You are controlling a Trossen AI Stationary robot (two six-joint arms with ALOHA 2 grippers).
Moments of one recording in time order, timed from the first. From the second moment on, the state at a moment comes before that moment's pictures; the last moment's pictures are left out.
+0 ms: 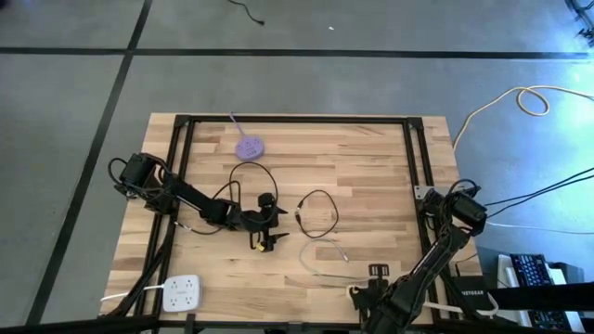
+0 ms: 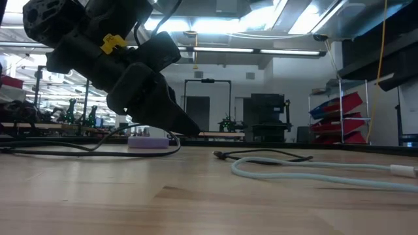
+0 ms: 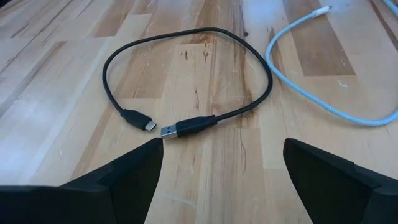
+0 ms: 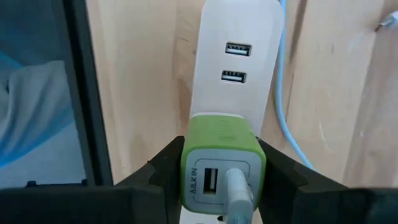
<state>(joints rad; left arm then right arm) -0.29 1.76 0.64 0.56 -0.39 -0.11 0.93 1.97 1.45 -1.05 0.05 0.97</state>
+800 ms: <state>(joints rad) -0.29 1.76 0.64 0.56 -0.39 -0.12 0.96 1.97 1.65 -1.23 0.05 1.00</state>
